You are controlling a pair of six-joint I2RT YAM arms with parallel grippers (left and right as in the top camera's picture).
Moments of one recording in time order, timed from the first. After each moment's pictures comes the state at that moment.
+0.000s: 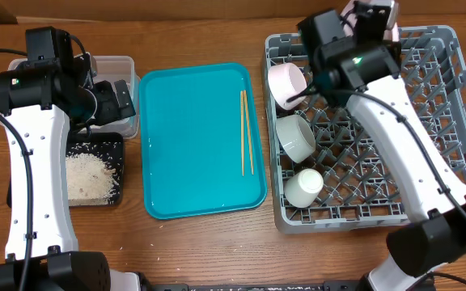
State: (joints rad) left arm 0.16 1.62 1.71 -1.32 0.11 -0.18; right arm 0.37 1.81 1.87 -1.16 1.13 0.46
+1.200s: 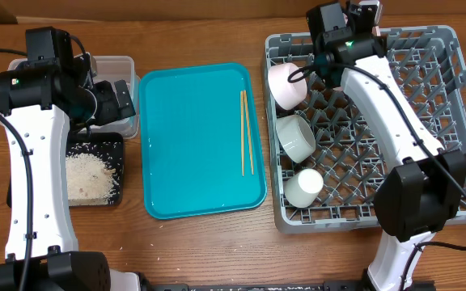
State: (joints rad) left arm 0.16 1.62 1.71 -1.32 0.11 -0.18; right arm 0.27 2.01 1.87 -0.96 0.96 0.32
